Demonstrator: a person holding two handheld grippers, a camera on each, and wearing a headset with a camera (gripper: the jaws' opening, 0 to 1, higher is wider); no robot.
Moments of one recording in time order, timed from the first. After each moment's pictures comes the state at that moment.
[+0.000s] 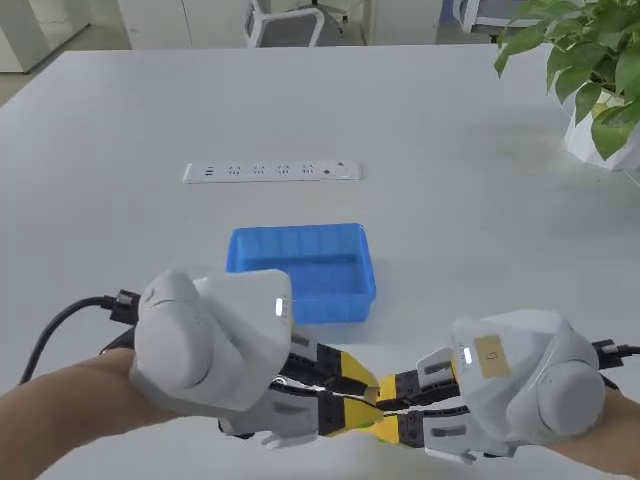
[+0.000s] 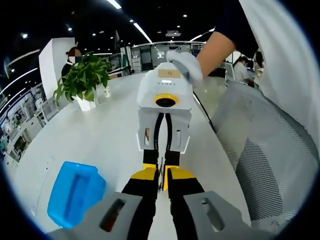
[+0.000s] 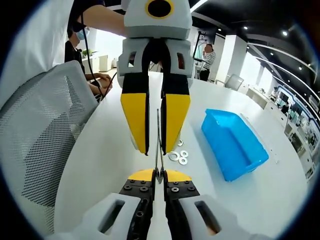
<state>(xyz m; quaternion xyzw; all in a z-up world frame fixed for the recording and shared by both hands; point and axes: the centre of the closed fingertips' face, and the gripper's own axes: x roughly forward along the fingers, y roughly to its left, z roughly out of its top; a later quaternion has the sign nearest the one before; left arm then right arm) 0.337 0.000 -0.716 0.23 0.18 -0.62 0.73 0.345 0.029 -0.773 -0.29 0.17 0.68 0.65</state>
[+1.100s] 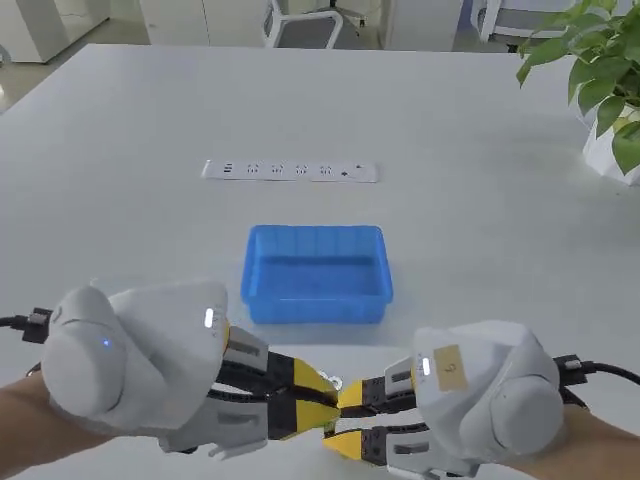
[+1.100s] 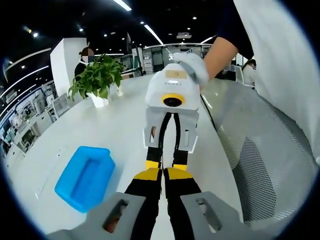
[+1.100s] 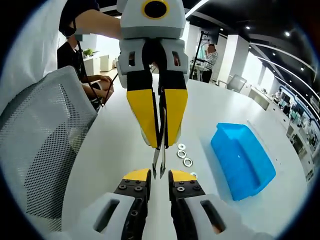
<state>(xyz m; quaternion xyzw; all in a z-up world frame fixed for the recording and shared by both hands) 0.325 0.049 -0.705 0.21 0.18 -0.58 0.76 0.326 0.071 -0.766 -0.29 0.17 0.68 0.65</state>
